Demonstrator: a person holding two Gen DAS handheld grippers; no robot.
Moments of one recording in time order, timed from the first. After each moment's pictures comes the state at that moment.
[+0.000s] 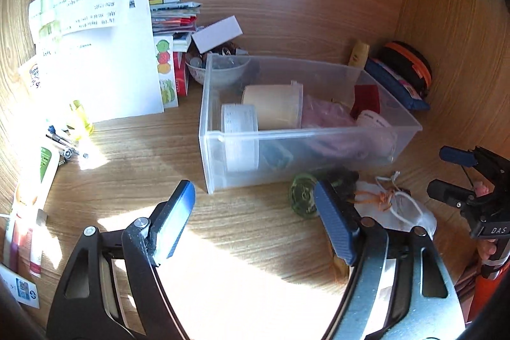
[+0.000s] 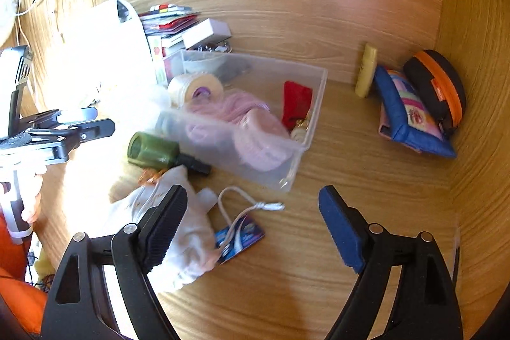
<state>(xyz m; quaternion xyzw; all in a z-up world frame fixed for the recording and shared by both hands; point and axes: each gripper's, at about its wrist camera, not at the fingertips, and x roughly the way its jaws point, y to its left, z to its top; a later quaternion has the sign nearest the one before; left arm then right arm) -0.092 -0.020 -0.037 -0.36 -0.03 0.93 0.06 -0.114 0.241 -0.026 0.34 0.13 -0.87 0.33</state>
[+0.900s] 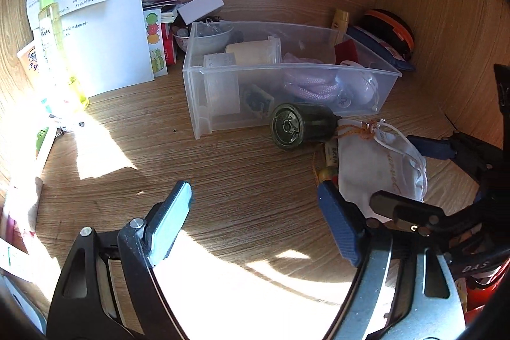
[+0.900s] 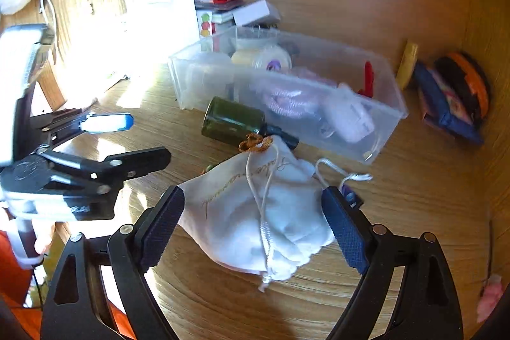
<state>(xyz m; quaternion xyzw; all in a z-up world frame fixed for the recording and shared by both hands) -0.052 -0.010 -0.059 -0.39 -0.01 0.92 0.08 -0.053 0.182 -0.054 0.36 0.14 -0.85 0.35</state>
